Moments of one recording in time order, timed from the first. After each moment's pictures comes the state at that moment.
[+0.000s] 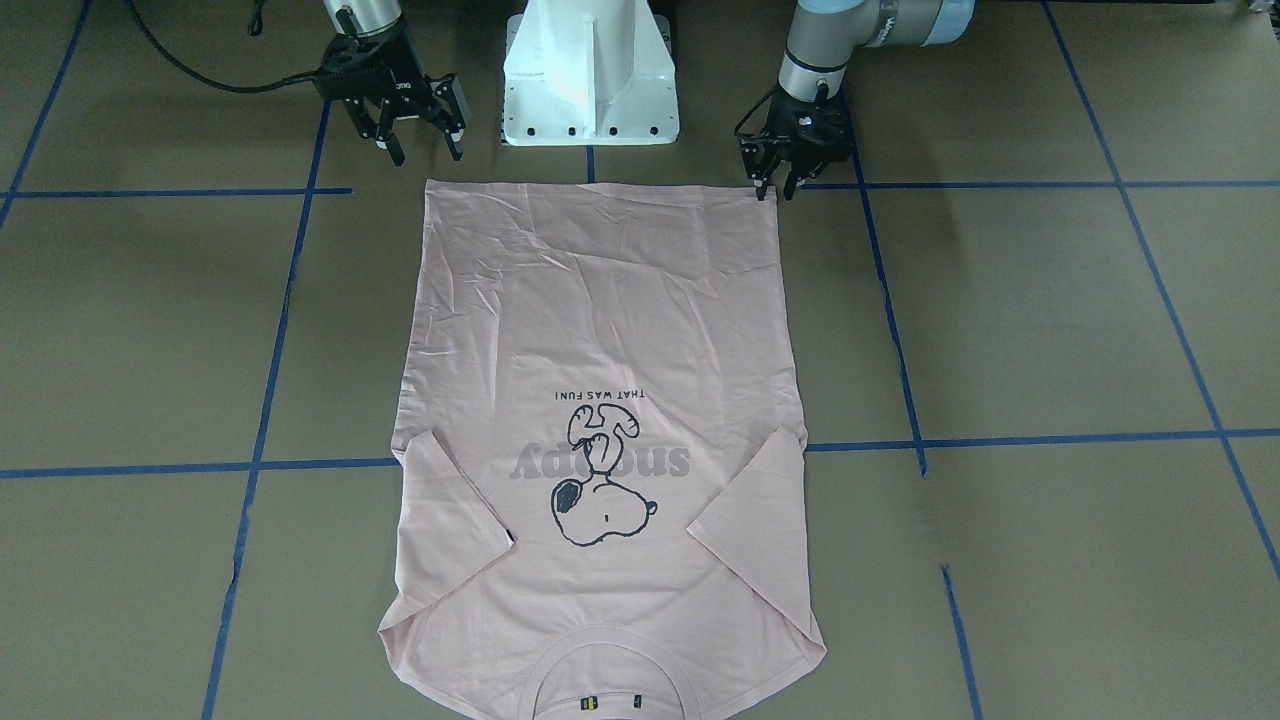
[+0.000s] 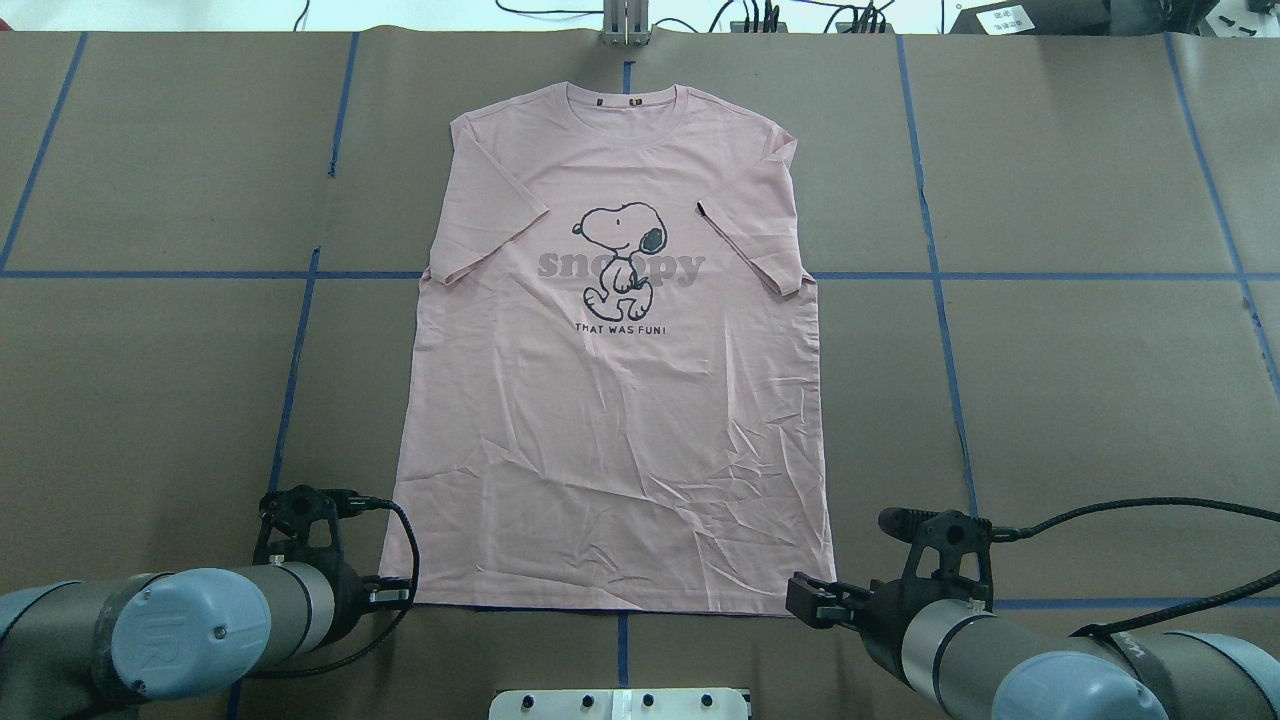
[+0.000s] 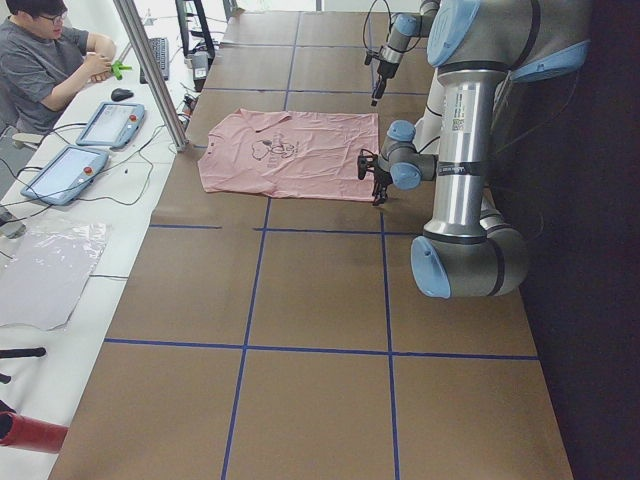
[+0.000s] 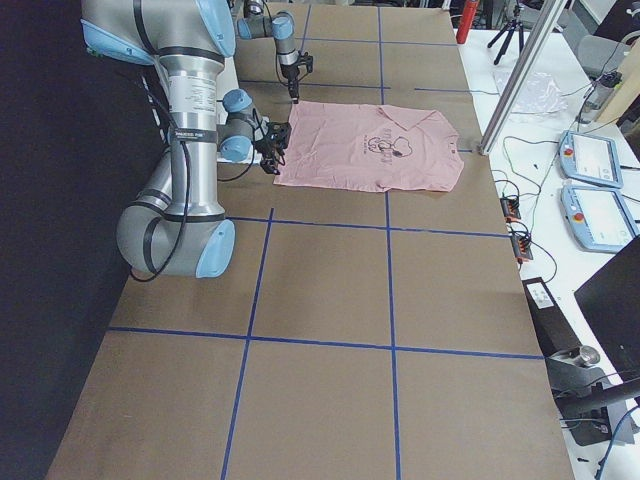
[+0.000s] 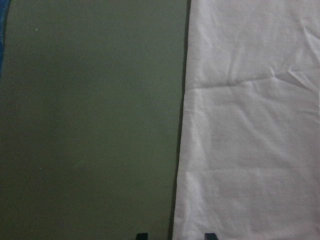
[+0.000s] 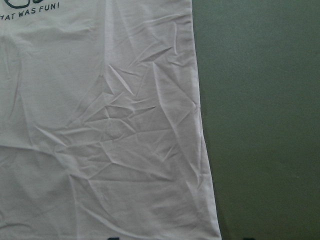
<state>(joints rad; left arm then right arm) -0.15 -1.64 -2.05 -1.87 -1.53 -1.50 0.02 -1.58 2.21 -1.25 1.28 1.65</state>
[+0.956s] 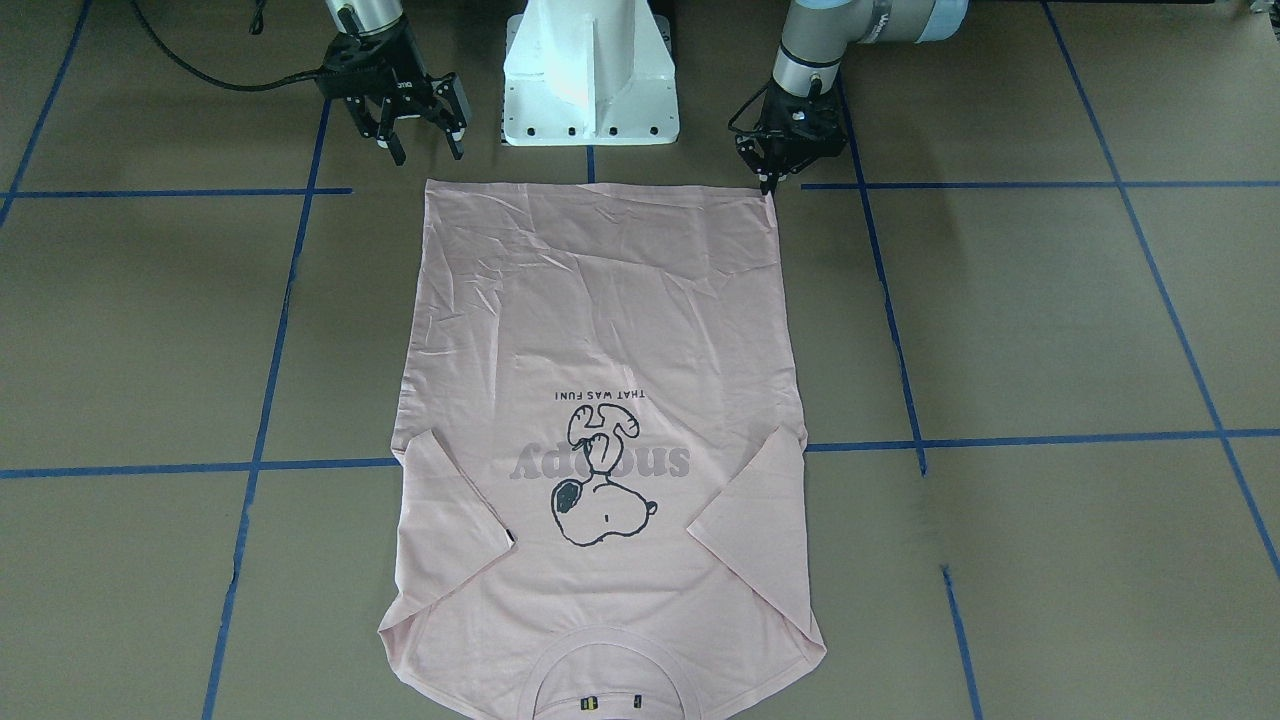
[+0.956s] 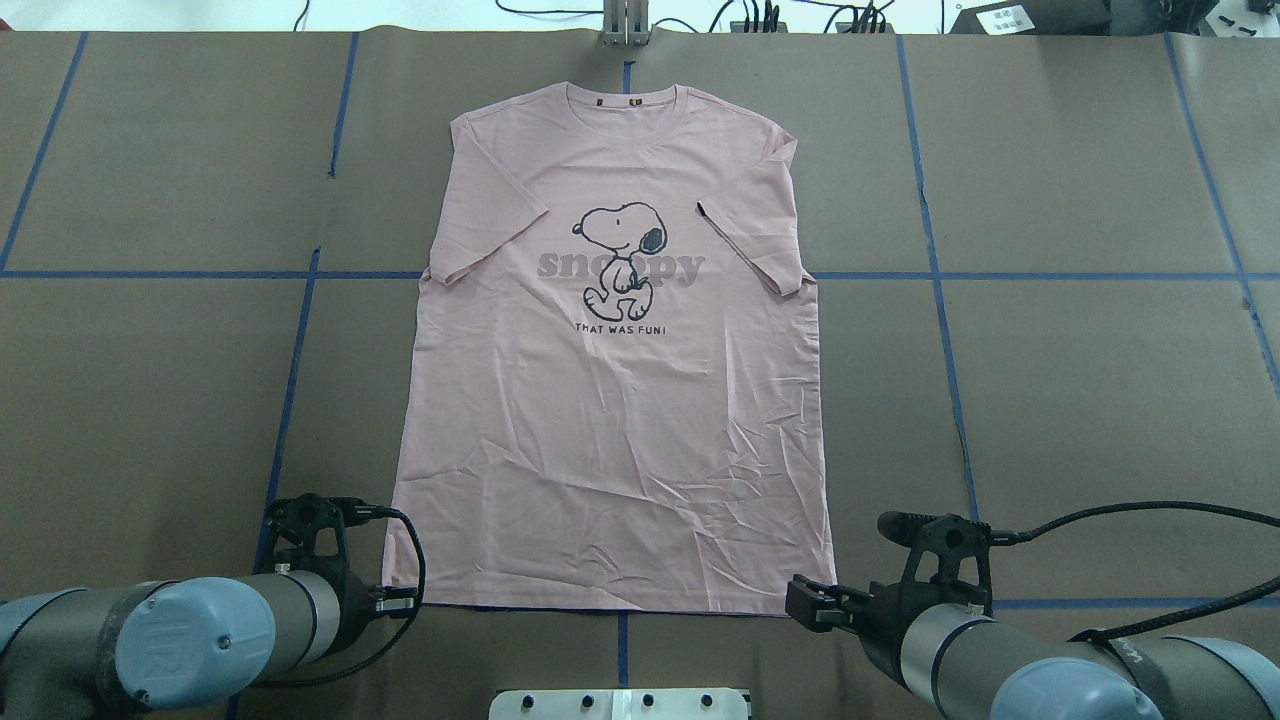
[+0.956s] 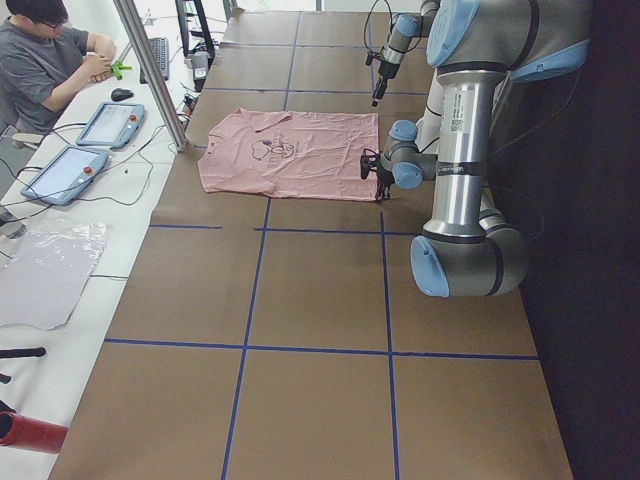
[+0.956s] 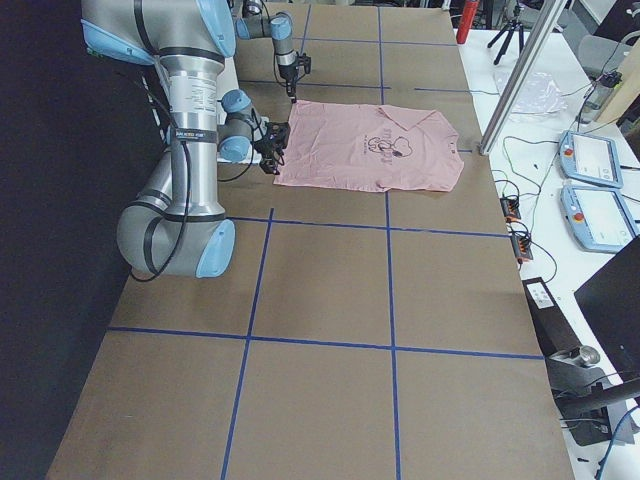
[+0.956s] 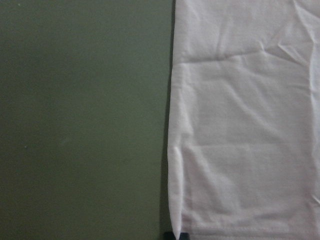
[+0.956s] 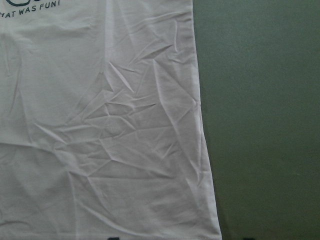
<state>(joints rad) -0.14 -1.65 -2.05 -1.87 -1.53 -1.50 0.02 -1.58 2.21 -1.25 1.27 1.65</state>
